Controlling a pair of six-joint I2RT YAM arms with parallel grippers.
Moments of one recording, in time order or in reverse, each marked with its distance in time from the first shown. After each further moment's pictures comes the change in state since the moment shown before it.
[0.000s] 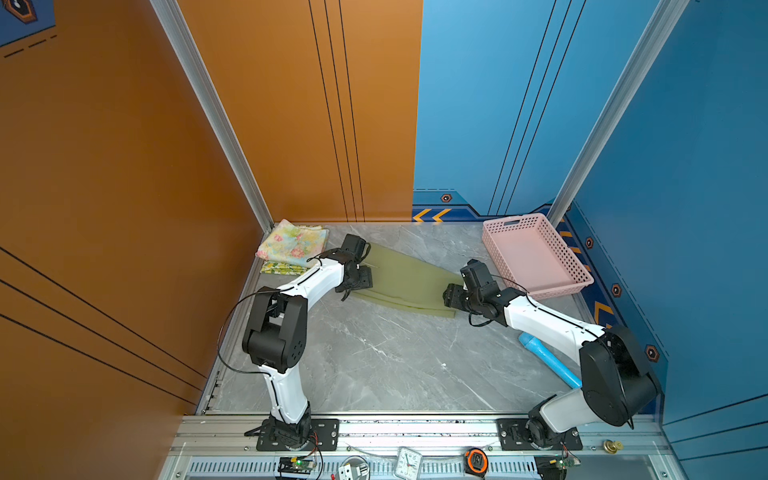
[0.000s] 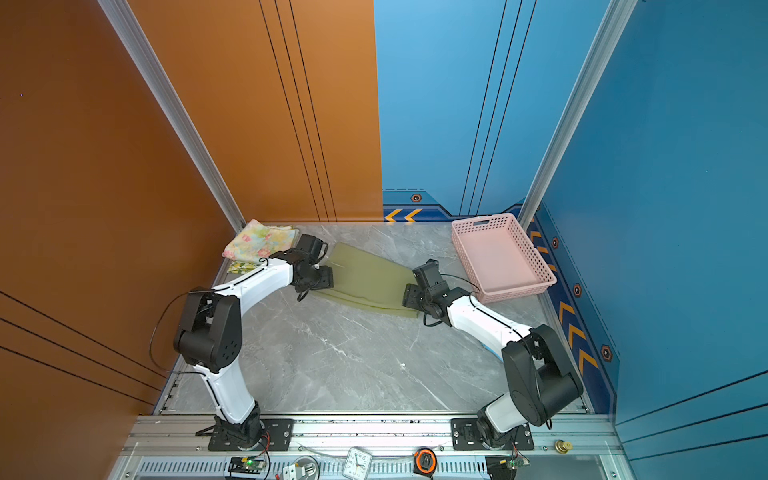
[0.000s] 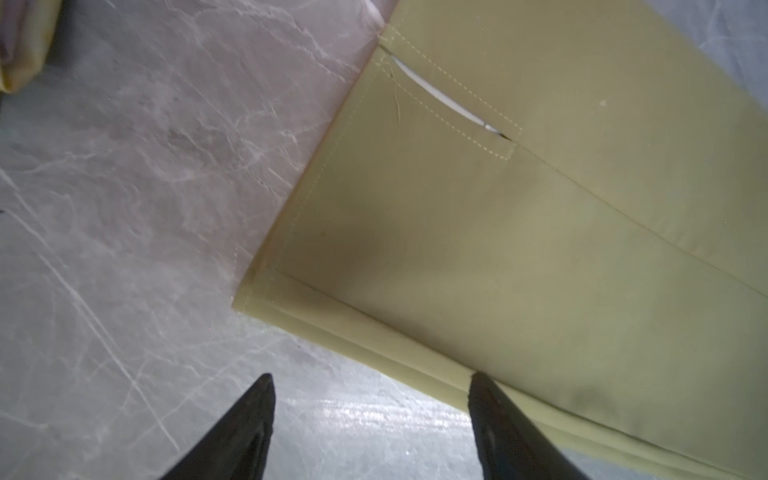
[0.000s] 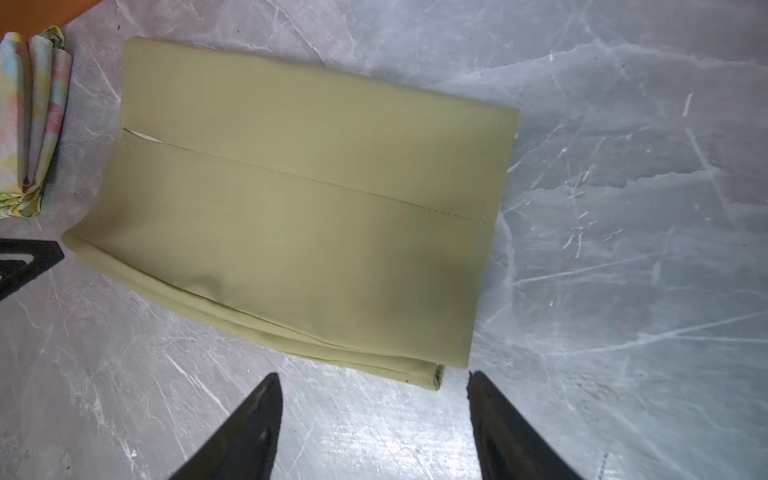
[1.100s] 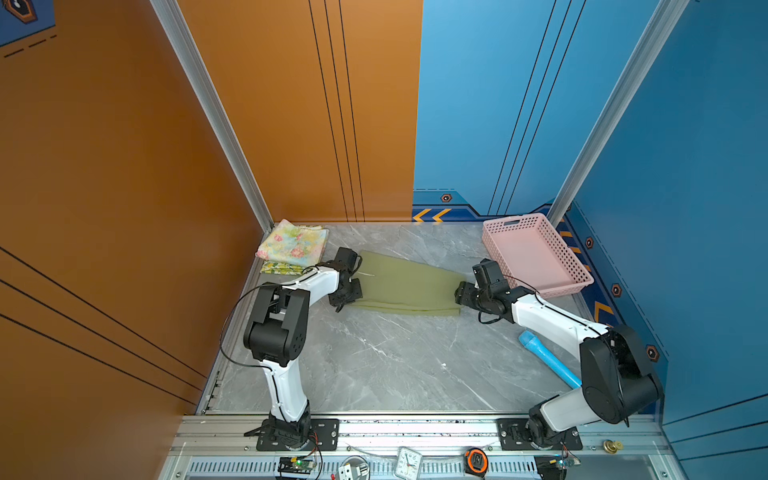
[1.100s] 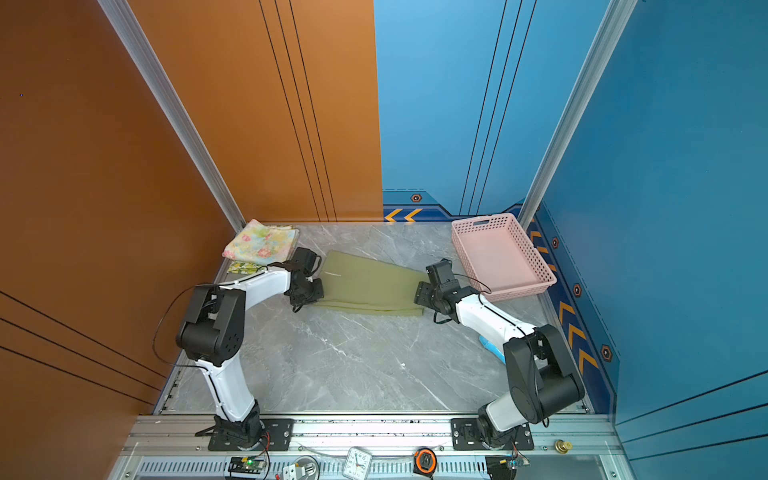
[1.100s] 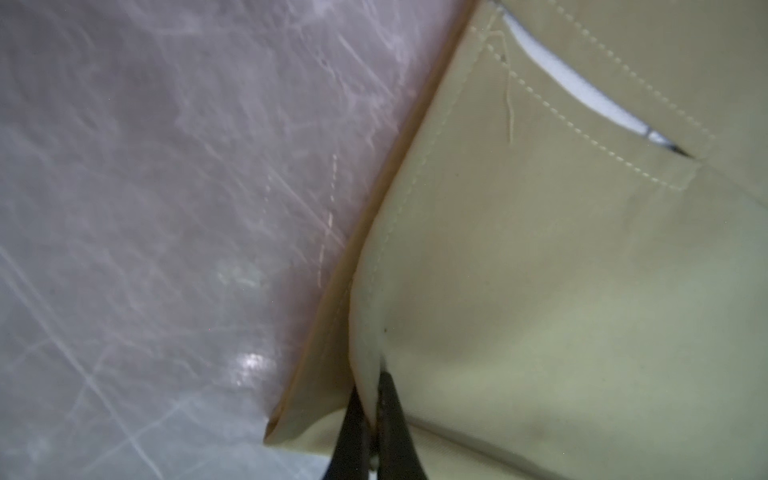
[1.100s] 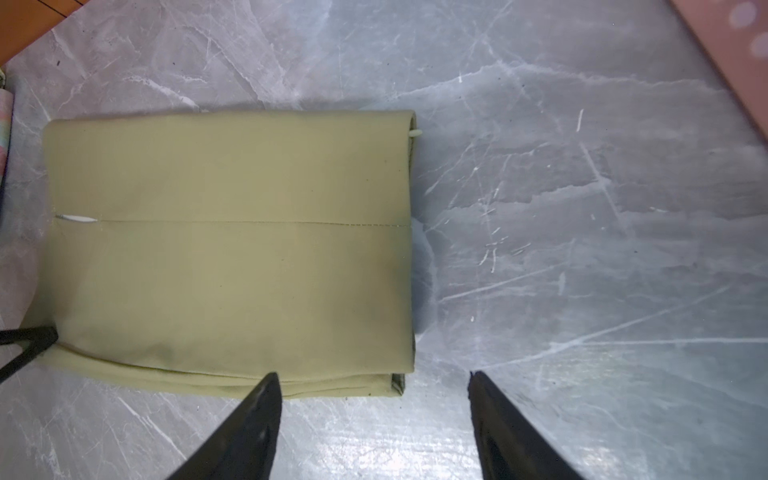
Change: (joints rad) left arm 0.009 -0.019 -0.203 0.072 0.050 -0.091; right arm -0.119 0.000 -0.020 0.000 -0.007 -0.025
